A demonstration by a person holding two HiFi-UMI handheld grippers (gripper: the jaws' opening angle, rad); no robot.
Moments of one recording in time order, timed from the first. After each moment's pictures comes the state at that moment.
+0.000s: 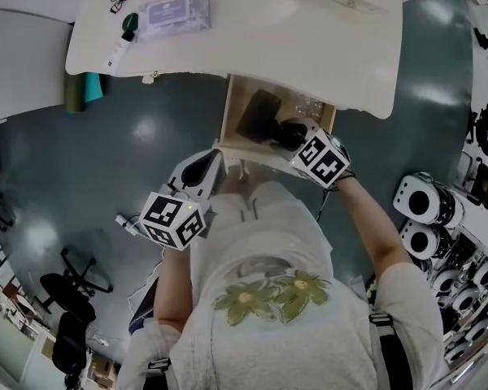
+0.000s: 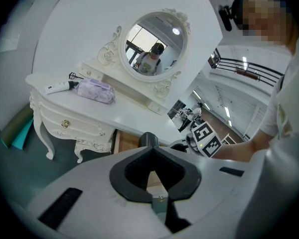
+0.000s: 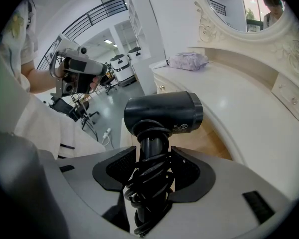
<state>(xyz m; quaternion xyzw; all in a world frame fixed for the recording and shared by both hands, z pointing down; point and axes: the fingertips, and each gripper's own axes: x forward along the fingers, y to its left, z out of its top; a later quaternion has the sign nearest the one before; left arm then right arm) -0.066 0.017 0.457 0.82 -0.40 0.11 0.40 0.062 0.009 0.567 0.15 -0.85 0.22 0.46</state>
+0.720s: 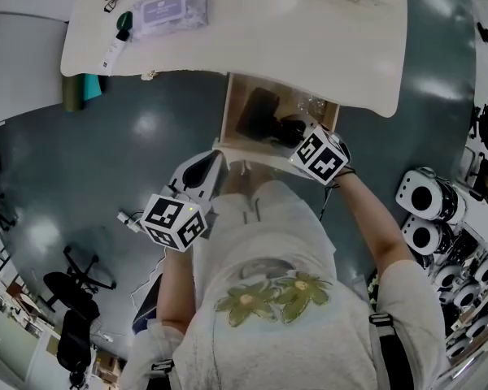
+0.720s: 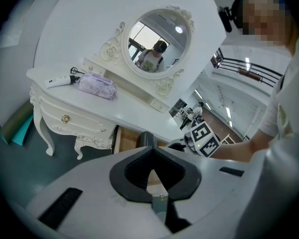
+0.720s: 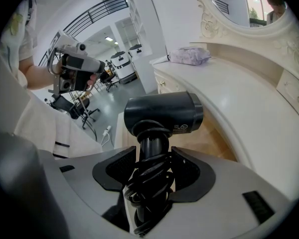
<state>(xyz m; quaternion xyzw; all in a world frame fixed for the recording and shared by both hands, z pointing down) -0.065 0.015 0.472 0.81 -0.40 0.11 0.42 0.062 0.005 0.587 0.13 -0.84 0.22 0.47</state>
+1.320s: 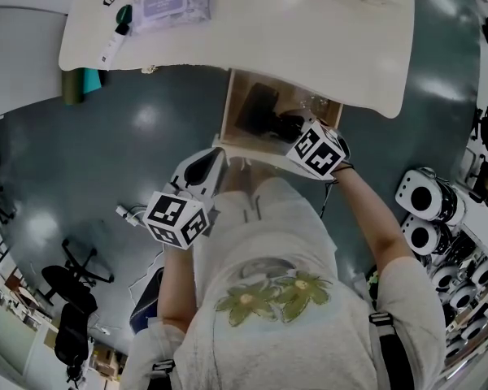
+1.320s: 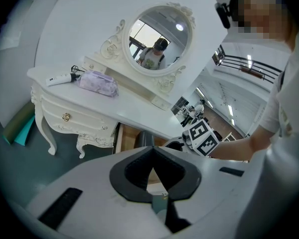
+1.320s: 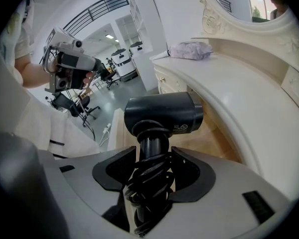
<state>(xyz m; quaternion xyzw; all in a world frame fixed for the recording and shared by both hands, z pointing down) -0.060 0.019 0.478 0.81 -0.40 0.13 0.42 0.062 0.004 0.598 0.13 -0.84 0.22 0.48</state>
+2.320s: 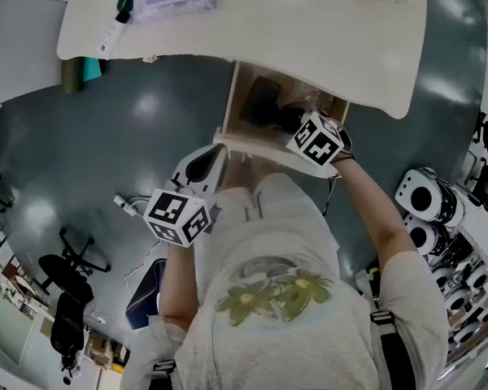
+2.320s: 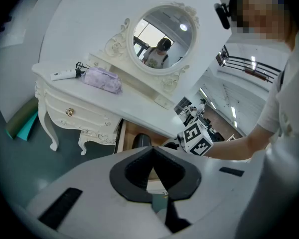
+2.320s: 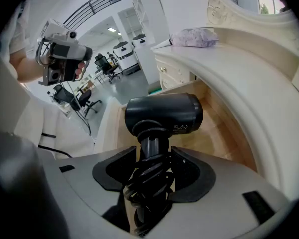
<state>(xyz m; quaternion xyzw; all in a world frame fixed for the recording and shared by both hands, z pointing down) -0.062 0.023 0.491 0.79 -0.41 0.13 0.43 0.063 0.001 0.631 0.10 -0.83 0.21 0.51</state>
